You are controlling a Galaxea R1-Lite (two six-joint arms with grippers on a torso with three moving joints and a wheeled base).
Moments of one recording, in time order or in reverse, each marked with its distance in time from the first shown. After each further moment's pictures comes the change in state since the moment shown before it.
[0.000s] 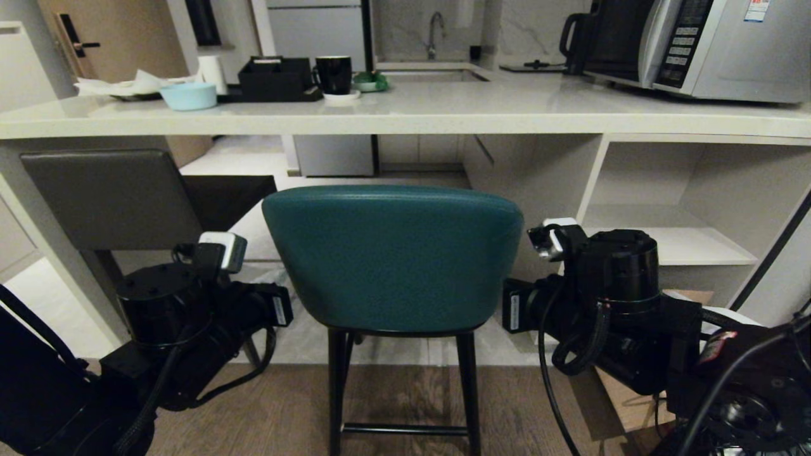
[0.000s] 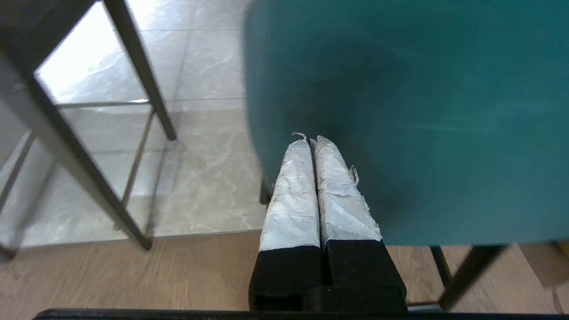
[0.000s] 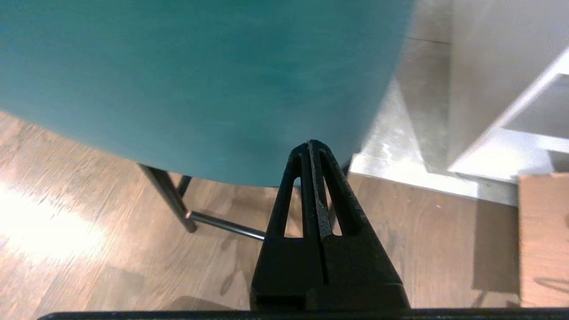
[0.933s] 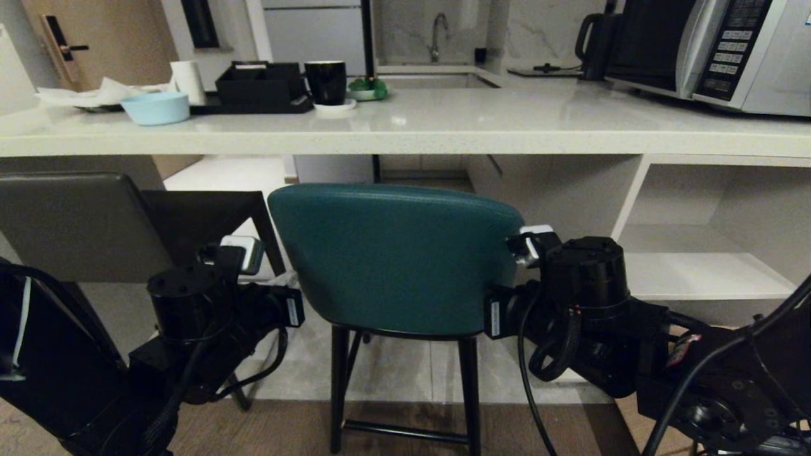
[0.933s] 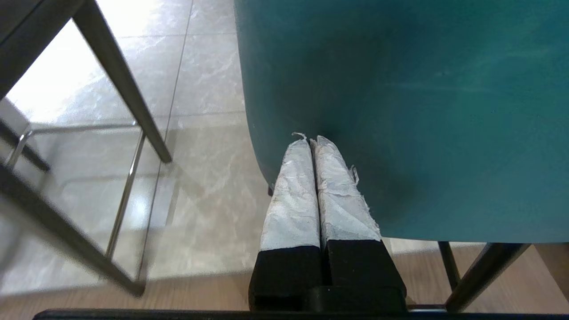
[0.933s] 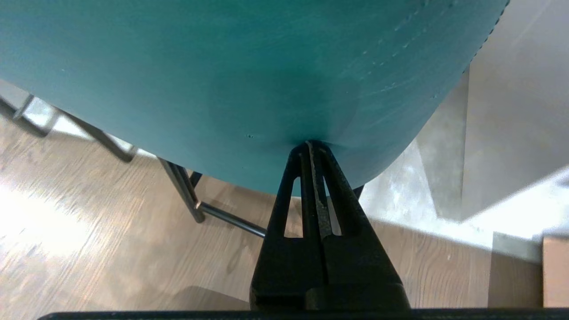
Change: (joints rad) left arm -0.014 0.070 -0.042 -0.002 0.005 0.006; right arm 0.019 0.060 -0.030 -0.009 -0.007 0.006
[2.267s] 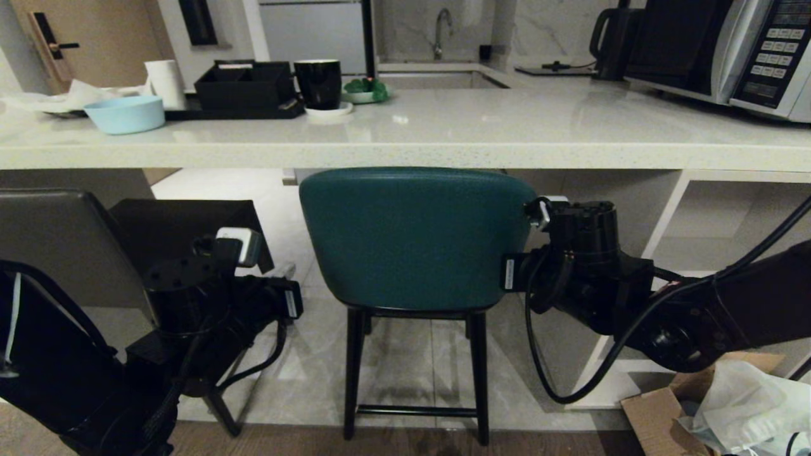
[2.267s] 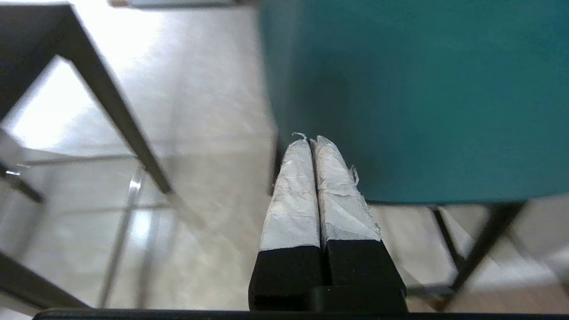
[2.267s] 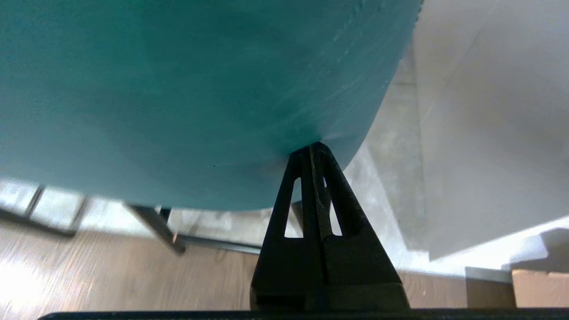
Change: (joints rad) left arm 0.007 -0.011 -0.027 -0.006 0.001 0.022; right arm -0.145 0.082 -0.188 0.077 -0.007 0.002
